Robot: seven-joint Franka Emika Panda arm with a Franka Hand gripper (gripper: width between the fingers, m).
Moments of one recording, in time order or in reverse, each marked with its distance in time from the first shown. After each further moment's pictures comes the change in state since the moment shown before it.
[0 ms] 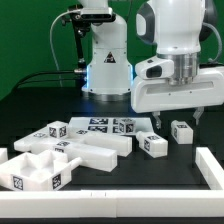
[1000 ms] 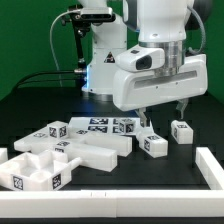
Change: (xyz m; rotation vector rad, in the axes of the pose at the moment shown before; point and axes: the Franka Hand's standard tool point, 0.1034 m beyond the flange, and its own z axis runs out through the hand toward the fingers) arm 0.037 0.057 -0.018 -0.005 -0.010 -0.254
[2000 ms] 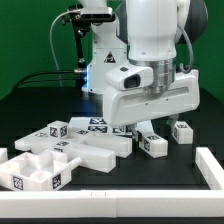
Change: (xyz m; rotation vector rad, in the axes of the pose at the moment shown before) arm 0.006 0.009 0.021 0.010 -0.012 0.014
